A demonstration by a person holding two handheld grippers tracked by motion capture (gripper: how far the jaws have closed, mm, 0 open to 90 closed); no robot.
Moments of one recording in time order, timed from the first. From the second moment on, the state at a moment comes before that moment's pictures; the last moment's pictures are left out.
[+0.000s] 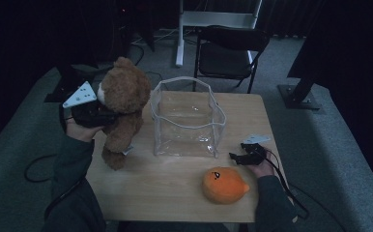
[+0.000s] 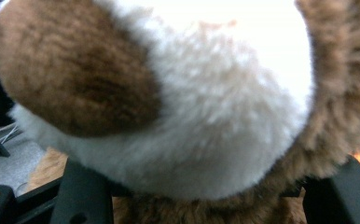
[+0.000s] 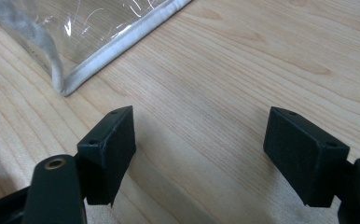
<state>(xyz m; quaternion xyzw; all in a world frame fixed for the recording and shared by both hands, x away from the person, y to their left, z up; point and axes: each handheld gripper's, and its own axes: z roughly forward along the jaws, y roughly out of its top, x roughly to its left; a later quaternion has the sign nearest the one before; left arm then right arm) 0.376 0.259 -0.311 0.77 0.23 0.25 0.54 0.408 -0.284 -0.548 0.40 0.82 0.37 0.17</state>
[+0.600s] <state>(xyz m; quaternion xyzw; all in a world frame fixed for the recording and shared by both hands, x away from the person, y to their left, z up) 0.385 0.255 -0.304 0.77 0.24 0.25 0.54 0.408 -0.284 -0.548 0.40 0.82 0.37 0.17</state>
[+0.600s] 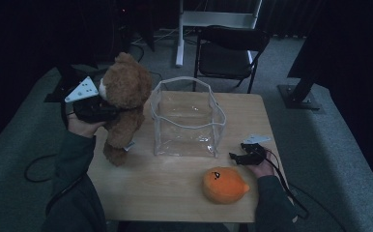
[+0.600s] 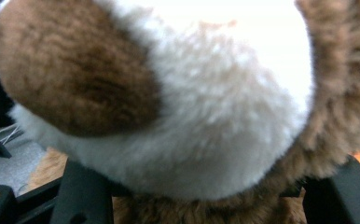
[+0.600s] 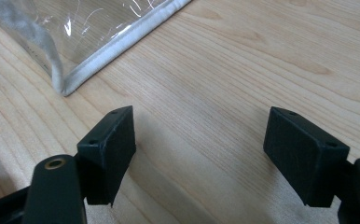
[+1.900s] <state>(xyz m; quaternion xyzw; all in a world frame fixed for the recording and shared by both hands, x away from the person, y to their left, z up) 0.404 0.250 -0.285 0.77 0.23 0.25 0.54 0.408 -0.284 -0.548 0.40 0.82 0.37 0.17</state>
